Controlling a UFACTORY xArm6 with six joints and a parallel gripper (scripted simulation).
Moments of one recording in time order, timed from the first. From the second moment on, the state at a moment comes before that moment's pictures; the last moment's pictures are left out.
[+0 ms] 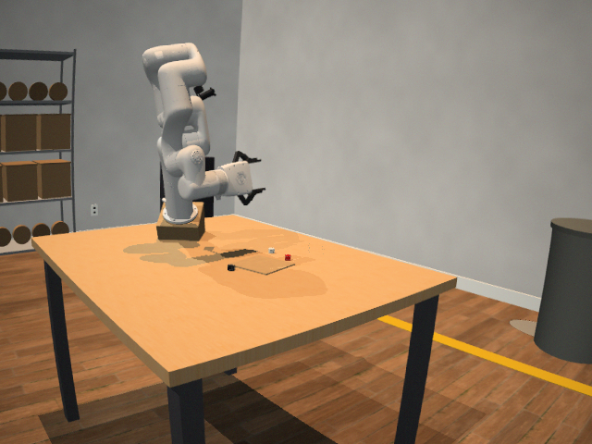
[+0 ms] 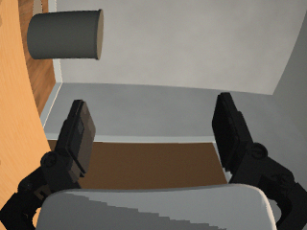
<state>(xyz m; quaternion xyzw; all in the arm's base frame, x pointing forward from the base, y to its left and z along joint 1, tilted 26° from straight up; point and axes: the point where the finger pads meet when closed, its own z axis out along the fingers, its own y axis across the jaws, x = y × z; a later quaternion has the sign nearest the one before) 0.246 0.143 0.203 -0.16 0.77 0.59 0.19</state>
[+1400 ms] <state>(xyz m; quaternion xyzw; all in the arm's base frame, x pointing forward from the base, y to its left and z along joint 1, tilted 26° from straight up) 0.239 0.002 0.131 -0.44 0.88 0.20 0.03</state>
